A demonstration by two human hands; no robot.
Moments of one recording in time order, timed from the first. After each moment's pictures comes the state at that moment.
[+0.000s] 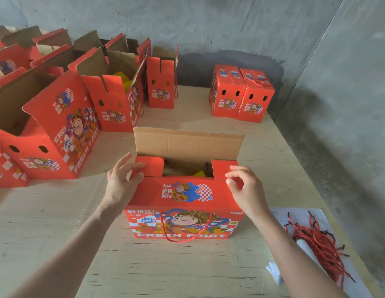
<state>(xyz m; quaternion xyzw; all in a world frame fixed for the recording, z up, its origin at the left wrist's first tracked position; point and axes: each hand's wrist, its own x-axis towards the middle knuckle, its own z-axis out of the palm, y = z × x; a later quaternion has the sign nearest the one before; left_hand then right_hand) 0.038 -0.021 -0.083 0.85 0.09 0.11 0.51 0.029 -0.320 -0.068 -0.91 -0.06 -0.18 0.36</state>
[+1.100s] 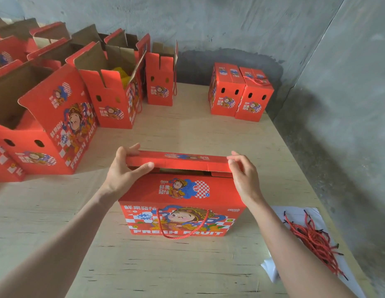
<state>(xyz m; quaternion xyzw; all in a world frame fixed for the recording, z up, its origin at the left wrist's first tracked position) 0.044 -0.022 -0.070 0.78 0.04 0.06 0.62 0.054 -0.317 -0.065 -0.84 0.01 -0.13 0.52</state>
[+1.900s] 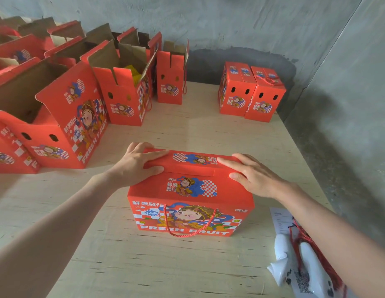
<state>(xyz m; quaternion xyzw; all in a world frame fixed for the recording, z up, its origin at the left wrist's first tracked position) 0.066 -0.008 -0.061 0.96 -0.14 0.01 0.23 0.081 -0.358 -0.051 -0.95 -0.29 0.05 0.13</state>
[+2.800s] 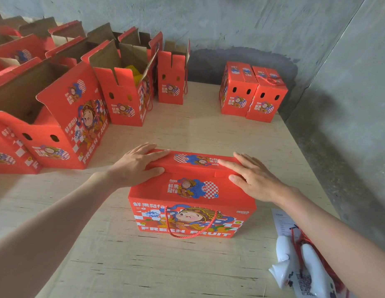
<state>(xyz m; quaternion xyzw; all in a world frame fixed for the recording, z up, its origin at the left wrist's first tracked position) 0.069 -0.006 -0.053 0.97 -0.15 -0.07 0.16 0.069 -0.348 -0.046 -0.96 -0.25 0.07 0.10</state>
